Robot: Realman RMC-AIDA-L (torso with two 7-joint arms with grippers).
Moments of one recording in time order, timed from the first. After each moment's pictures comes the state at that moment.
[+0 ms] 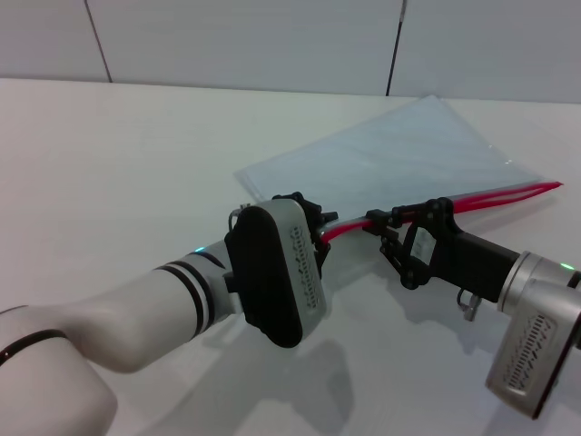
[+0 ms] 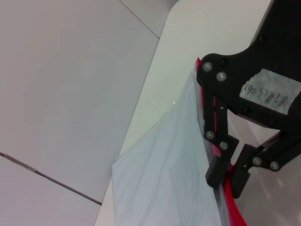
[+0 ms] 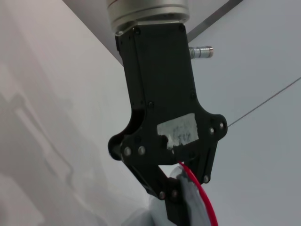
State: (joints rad) left arm -0.27 -2.03 2.23 1.20 2.87 0.03 -2.38; right arm 0.67 2.03 0.17 0.12 -2.43 -1.11 -0.42
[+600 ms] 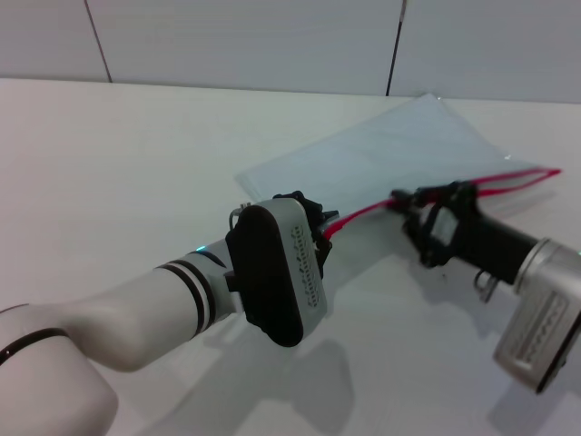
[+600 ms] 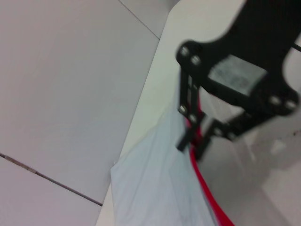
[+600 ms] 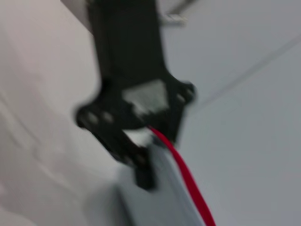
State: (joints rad) left arm -0.27 -2.03 2.23 1.19 2.87 0.03 -2.38; right arm 0.66 2.03 0.22 0.10 -2.38 -1.09 -0.42
